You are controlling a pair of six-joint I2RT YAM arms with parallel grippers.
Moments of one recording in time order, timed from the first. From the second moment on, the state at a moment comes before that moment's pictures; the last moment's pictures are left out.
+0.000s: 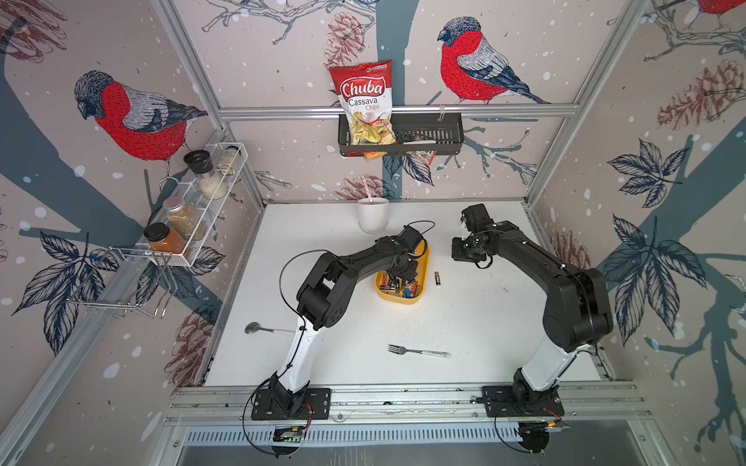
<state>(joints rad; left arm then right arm) -0.71 2.20 1.67 -0.65 -0.03 -0.26 0.35 1.75 1.36 -0.75 -0.06 0.29</state>
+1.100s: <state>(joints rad) -0.52 1.82 1.45 -0.68 -0.03 -0.32 0.43 1.79 1.46 -0.76 -0.06 0.32</state>
